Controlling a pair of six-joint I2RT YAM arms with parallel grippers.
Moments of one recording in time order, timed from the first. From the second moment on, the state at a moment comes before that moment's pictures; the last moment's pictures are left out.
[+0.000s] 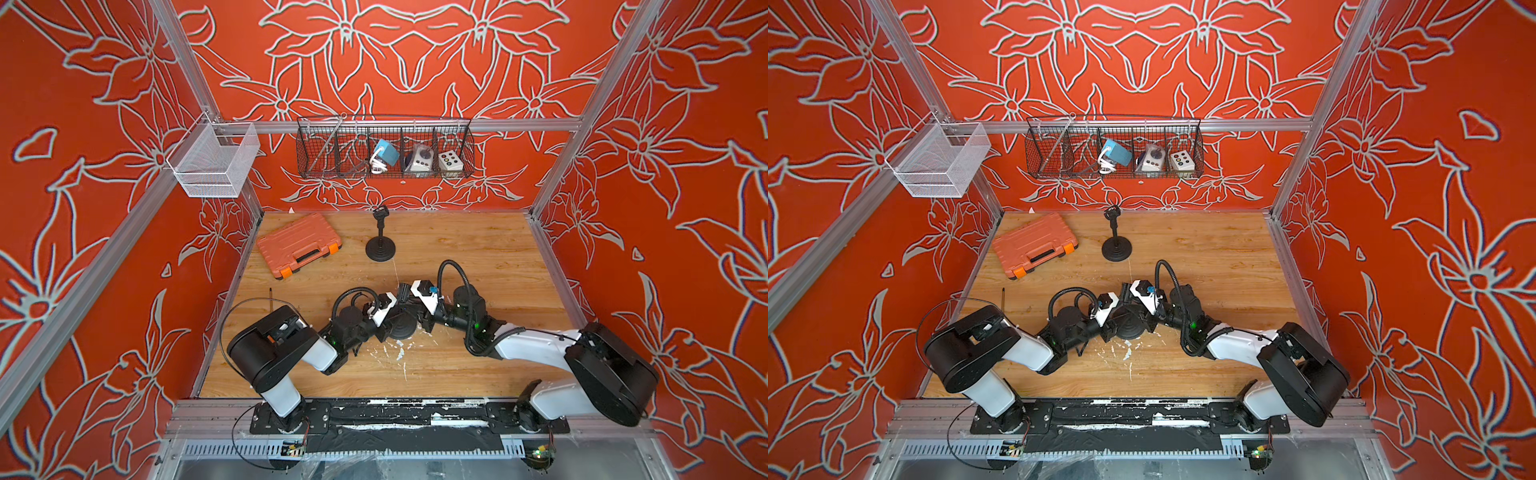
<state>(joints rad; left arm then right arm) -0.67 1.63 0.28 1.17 0.20 0.07 0.76 1.41 0.48 0.67 -0.40 -0.12</state>
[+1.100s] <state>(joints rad) -0.68 1.71 0.31 1.28 0.26 0.10 0.72 1.34 0.47 0.52 -0.49 -0.19</state>
